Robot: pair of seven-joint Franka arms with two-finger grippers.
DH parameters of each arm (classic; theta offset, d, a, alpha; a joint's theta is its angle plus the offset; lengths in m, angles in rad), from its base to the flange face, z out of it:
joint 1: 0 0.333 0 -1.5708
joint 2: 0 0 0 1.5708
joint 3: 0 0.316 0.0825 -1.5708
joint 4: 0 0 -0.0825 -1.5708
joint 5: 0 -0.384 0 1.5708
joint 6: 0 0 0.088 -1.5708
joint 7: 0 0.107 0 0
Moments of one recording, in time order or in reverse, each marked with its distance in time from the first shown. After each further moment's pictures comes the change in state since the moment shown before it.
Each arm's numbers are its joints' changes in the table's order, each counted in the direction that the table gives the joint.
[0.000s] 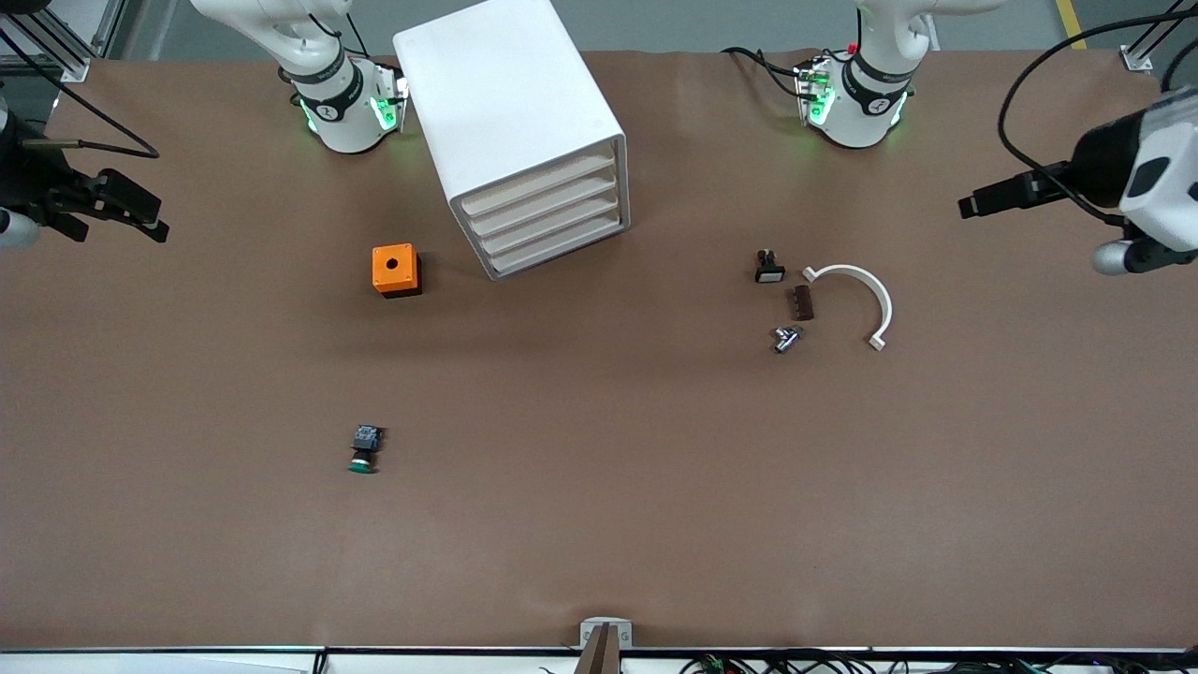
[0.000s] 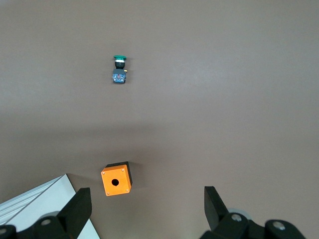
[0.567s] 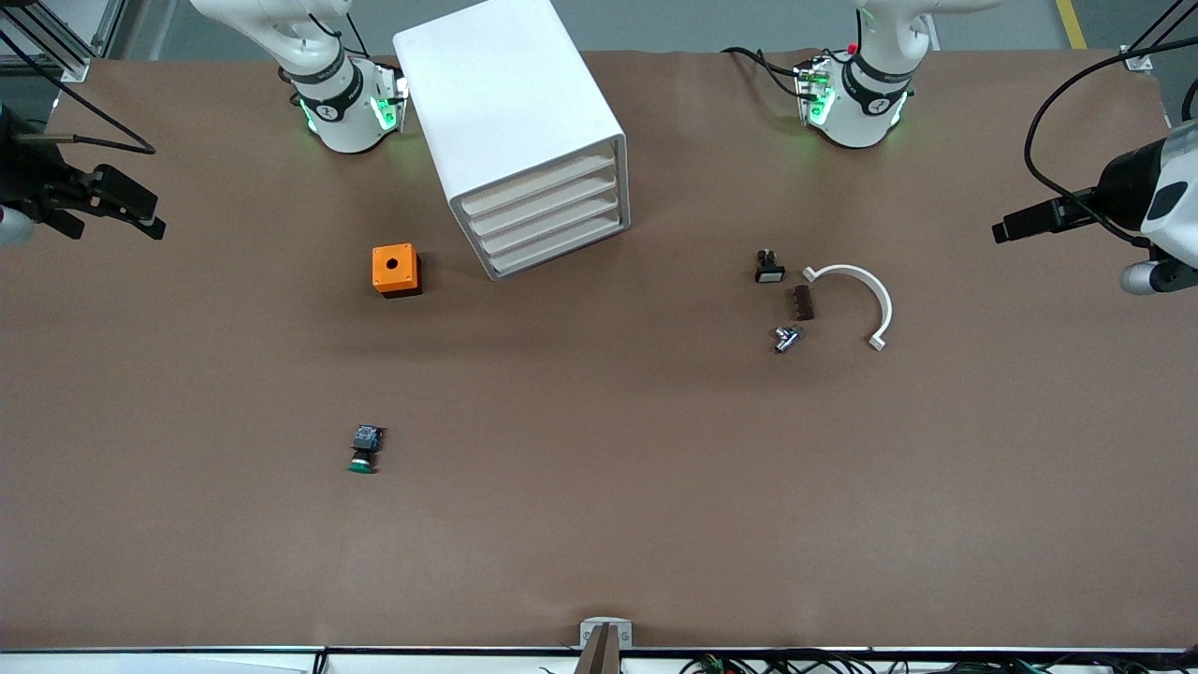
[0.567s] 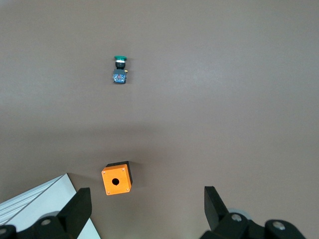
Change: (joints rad) left arm 0.019 -0.038 -0.014 0.117 -0.123 -0.172 0.069; right arm 0.000 0.000 0.000 -0.008 0.002 0.011 0.000
